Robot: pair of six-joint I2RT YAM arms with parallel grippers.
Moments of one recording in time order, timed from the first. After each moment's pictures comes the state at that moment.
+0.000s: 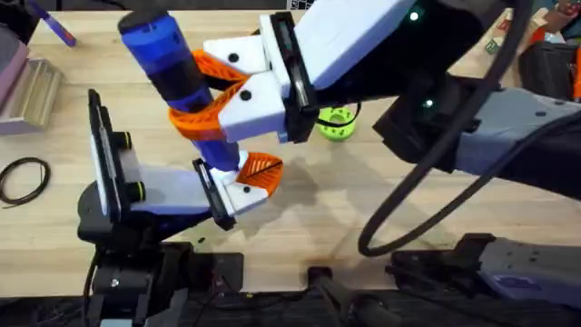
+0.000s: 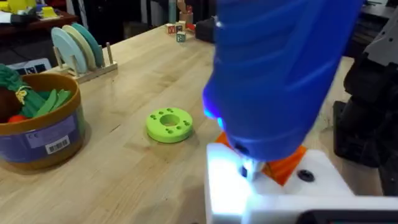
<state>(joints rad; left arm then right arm) 0.00 0.01 0.01 -0.12 1.10 0.03 0.79 1.40 0.90 0.71 -0.97 0.06</state>
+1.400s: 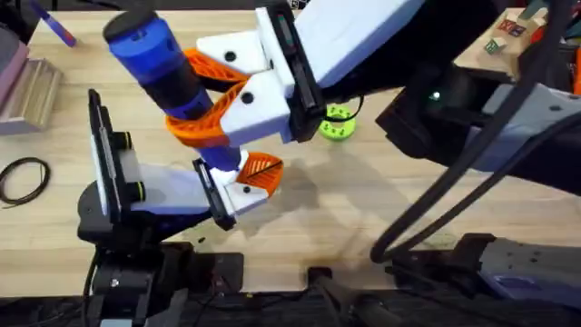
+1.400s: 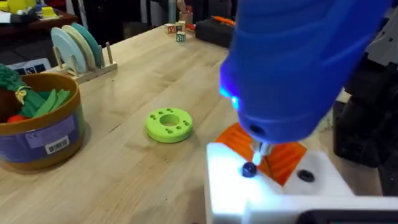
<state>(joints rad) 0.00 0.01 0.01 -0.12 1.10 0.03 0.80 1.40 0.94 0.67 -1.04 0.01</state>
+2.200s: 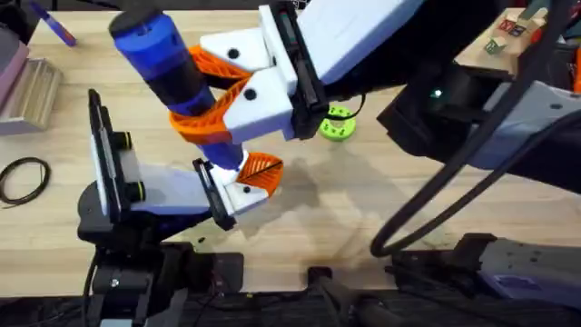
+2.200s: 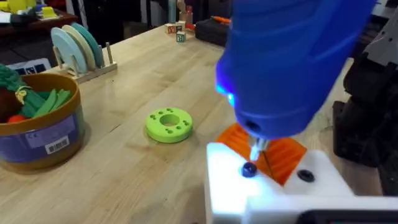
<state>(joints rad) 0.00 0.01 0.01 -0.12 1.10 0.03 0.78 1.40 0.94 0.67 -1.04 0.02</state>
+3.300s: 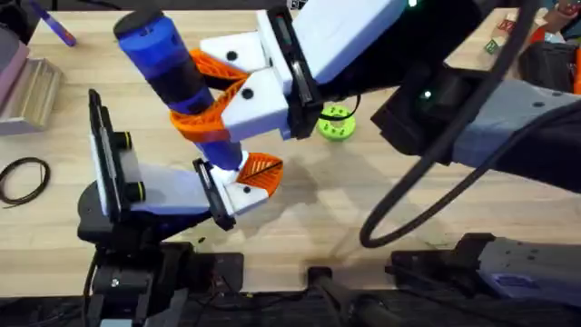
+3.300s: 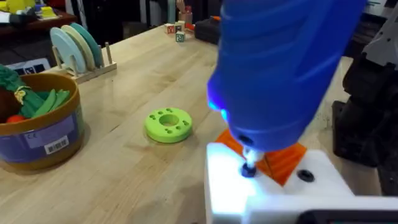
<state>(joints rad) 0.00 0.01 0.01 -0.12 1.11 0.03 0.78 1.42 0.93 0.71 -1.04 0.06</state>
